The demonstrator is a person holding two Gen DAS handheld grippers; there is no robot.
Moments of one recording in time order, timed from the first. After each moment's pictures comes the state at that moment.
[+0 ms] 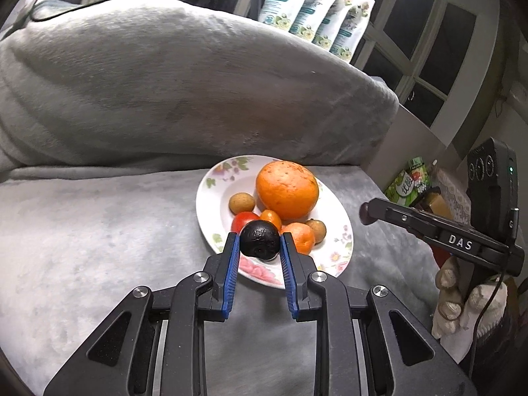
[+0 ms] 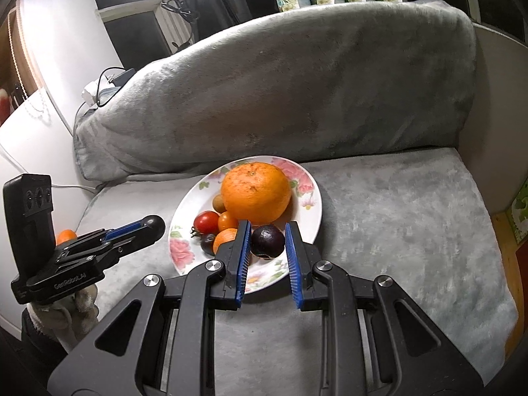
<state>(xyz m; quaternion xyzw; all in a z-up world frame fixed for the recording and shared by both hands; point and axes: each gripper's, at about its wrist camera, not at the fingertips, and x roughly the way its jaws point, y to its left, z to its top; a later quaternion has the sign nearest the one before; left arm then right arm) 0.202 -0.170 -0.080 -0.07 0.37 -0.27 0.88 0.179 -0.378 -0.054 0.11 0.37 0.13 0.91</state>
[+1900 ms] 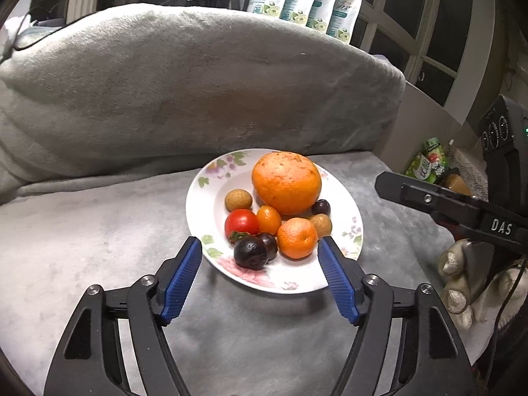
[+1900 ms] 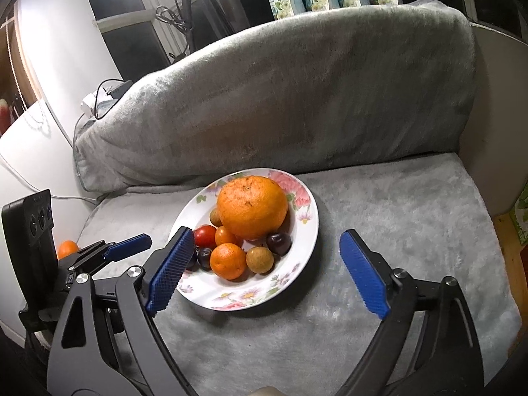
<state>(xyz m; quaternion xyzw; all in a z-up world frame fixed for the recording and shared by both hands) 0.201 -0.193 -0.082 -0.01 0.38 -0.24 0.90 0.184 -0.384 -0.050 0.13 0.36 0.13 0.92</state>
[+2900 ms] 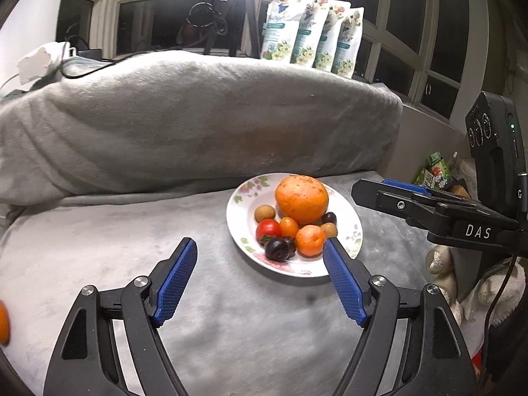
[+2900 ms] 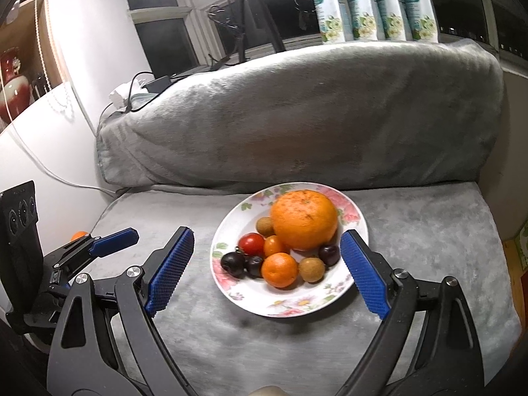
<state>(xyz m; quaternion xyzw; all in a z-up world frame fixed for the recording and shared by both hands) 0.161 -0.156 -0.047 -0.01 0.33 -0.21 0.92 0.174 -0.335 -0.023 0.09 0.33 0.16 0.93</state>
